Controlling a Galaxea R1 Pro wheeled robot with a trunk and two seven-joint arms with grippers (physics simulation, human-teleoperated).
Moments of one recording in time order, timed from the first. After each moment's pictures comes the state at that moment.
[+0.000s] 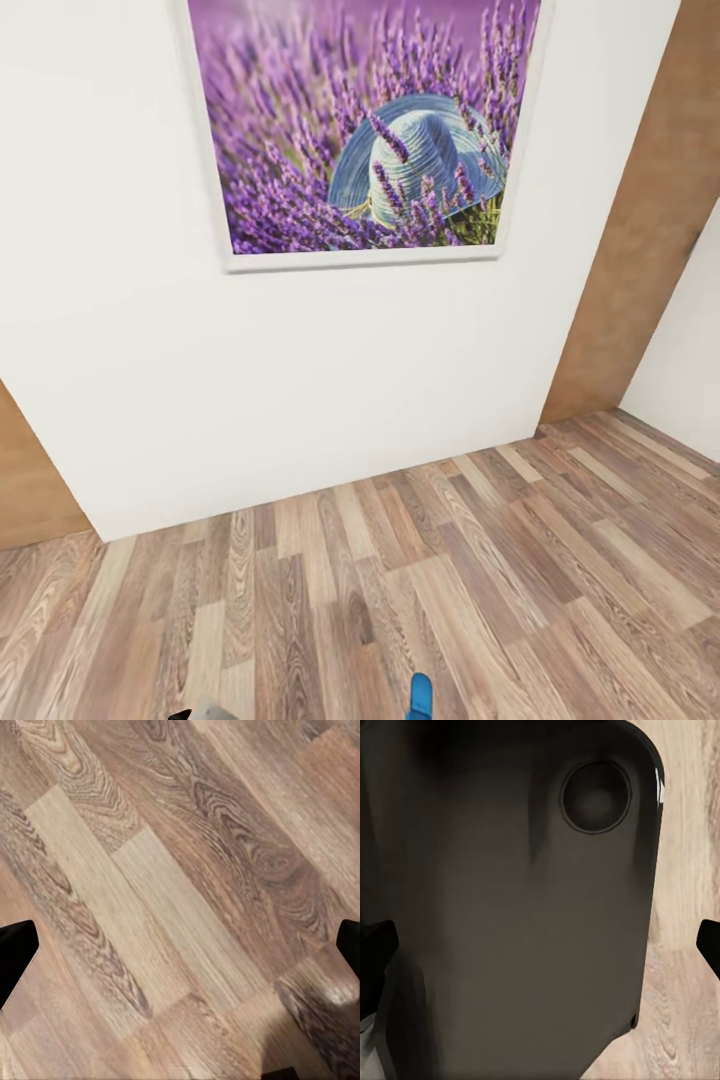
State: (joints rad) left arm -0.33 0.11 -0.35 -0.24 -0.01 -0.14 0.00; right arm 0.00 0.03 0.00 -0.03 0.00 -0.10 0.00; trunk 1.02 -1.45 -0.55
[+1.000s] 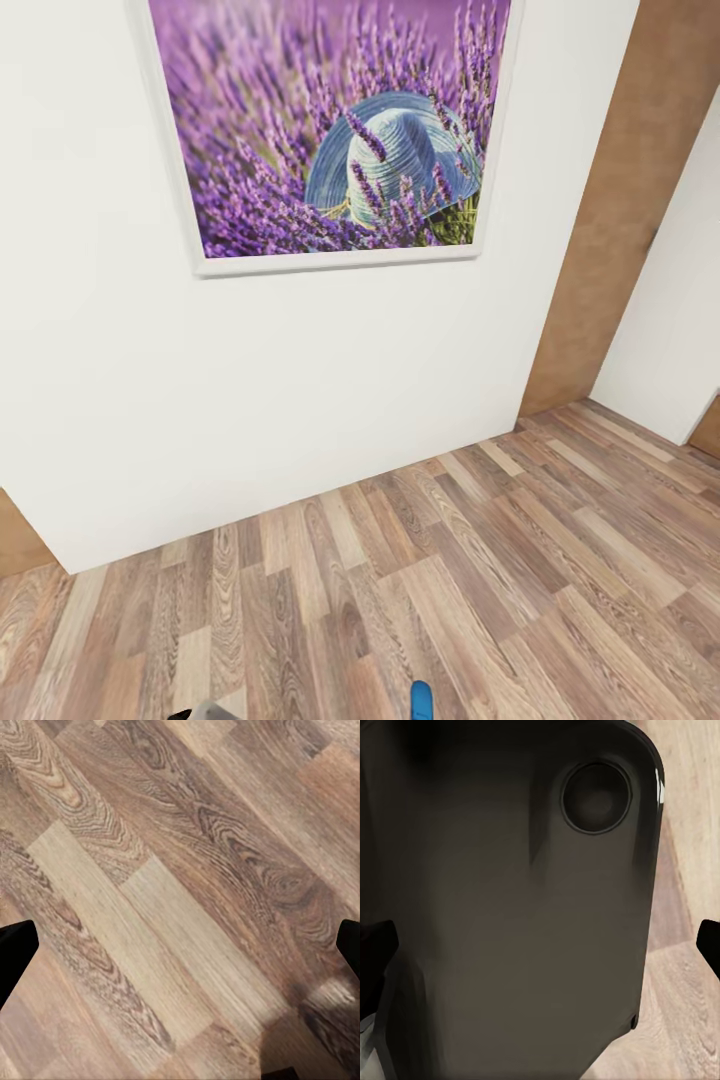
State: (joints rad) left arm -0.33 0.11 -0.35 -0.24 -0.01 -0.14 0.01; right arm 0.00 0.03 0.00 -0.03 0.00 -0.10 0.00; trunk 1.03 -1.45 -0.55
